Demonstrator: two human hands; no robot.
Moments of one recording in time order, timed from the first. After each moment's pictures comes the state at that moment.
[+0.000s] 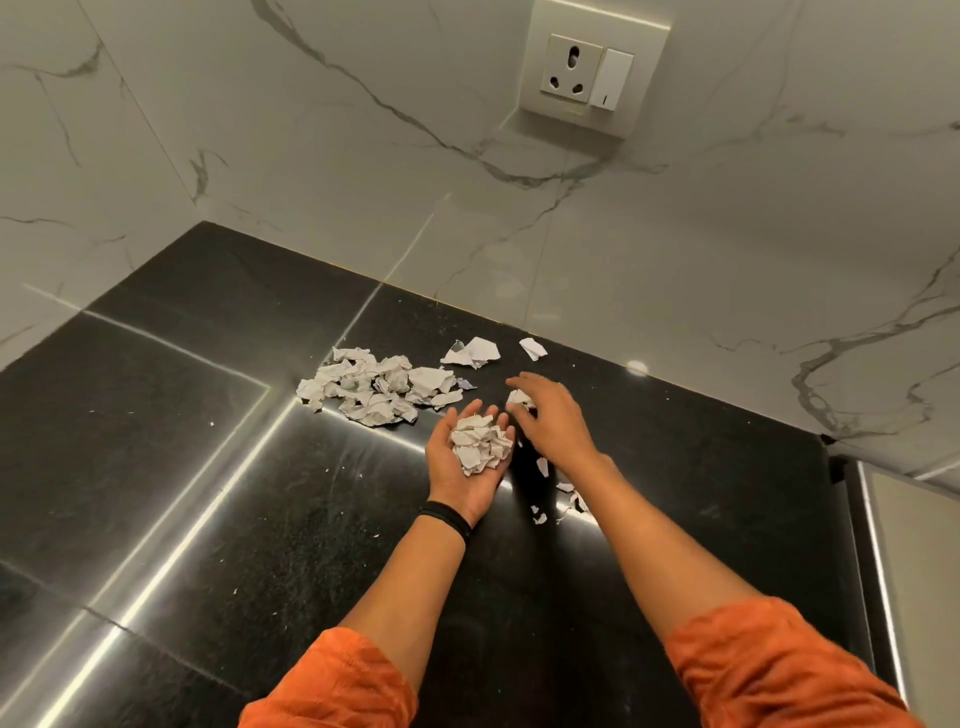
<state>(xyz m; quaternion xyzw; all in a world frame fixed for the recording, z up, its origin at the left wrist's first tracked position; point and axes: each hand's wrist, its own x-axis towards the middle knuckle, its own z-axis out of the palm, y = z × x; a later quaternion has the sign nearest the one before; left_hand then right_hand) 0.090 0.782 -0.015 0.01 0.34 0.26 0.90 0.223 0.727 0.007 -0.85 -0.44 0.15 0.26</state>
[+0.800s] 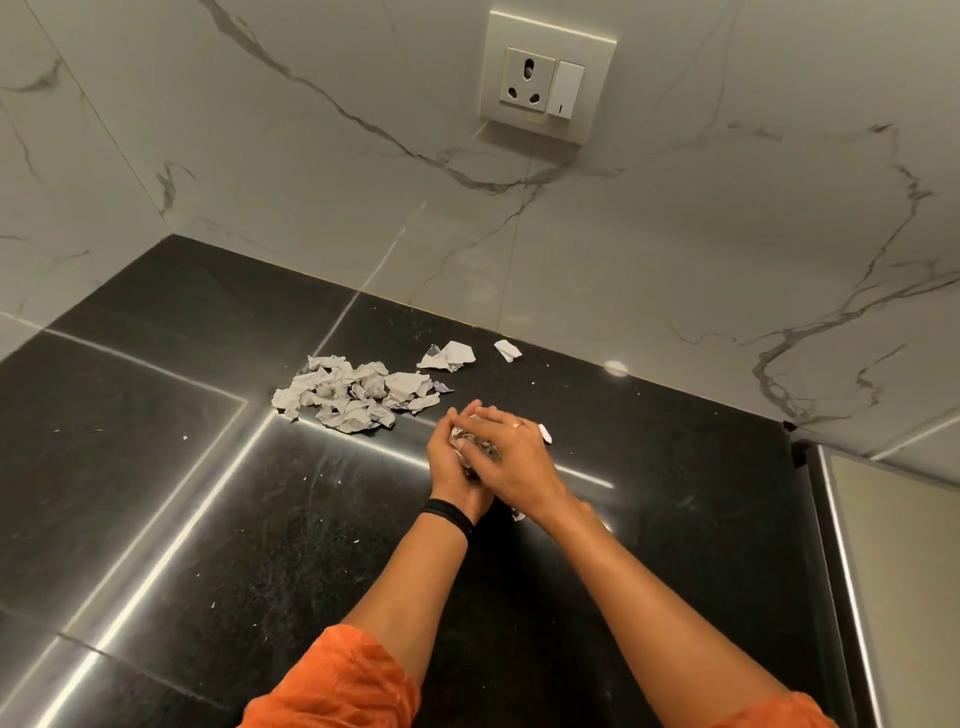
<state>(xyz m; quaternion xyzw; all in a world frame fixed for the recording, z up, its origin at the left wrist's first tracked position) 0.105 0.762 -0.005 0.05 0.34 0.24 0.91 0.166 0.692 0.017 -0.79 -0.50 0.14 0.33</state>
